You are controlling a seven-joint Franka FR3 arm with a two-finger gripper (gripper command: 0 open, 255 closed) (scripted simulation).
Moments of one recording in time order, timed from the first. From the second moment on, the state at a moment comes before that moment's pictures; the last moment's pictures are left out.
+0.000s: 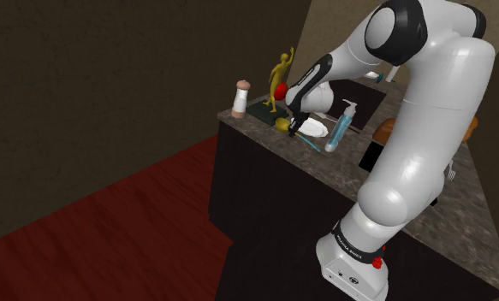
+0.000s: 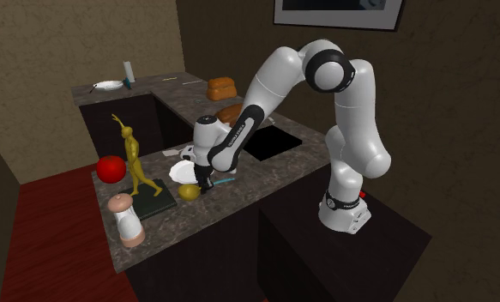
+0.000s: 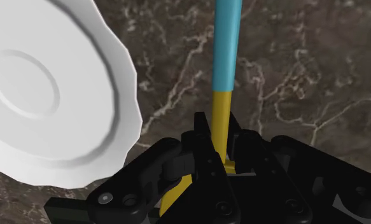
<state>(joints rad) -0.21 0.28 -0.40 -2.32 0.09 2.75 -0.78</state>
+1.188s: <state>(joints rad) -0.17 0.09 -0.46 -2.29 -0.05 2.55 -0.69</state>
